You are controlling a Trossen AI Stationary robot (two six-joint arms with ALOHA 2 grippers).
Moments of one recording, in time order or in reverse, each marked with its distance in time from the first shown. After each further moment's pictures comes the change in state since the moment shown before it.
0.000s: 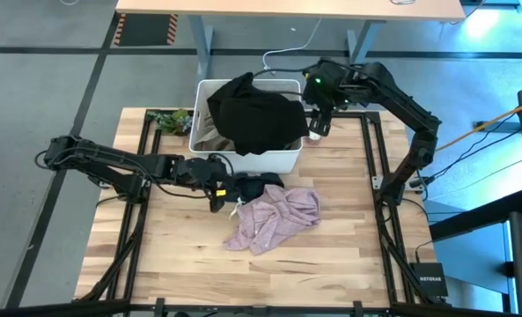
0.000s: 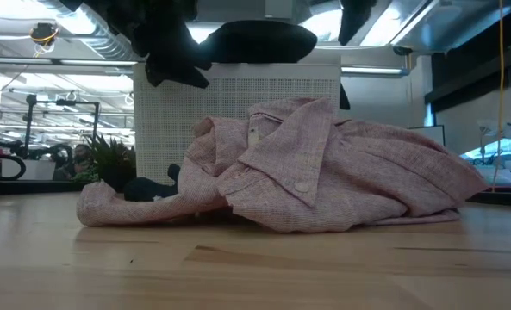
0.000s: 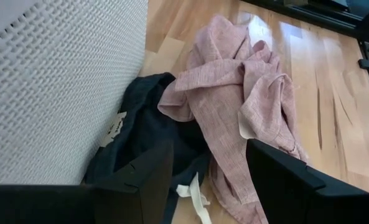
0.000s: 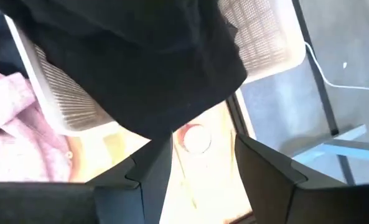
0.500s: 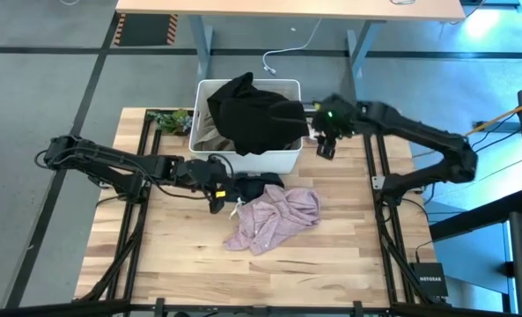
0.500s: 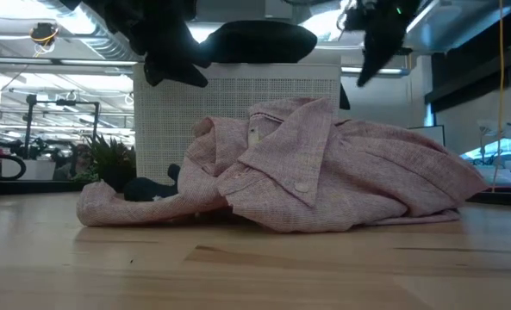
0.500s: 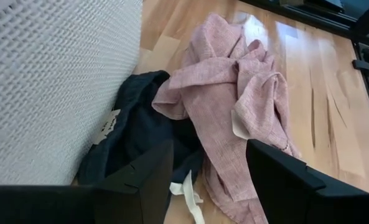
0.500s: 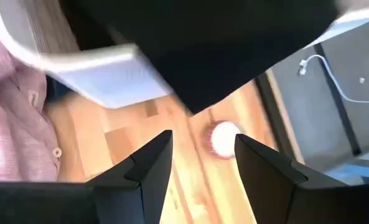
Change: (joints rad) left arm -0.015 0.000 0.000 0.000 0.001 -0.023; right arm 0.003 -0.381 -0.813 0.520 -0.031 -0.012
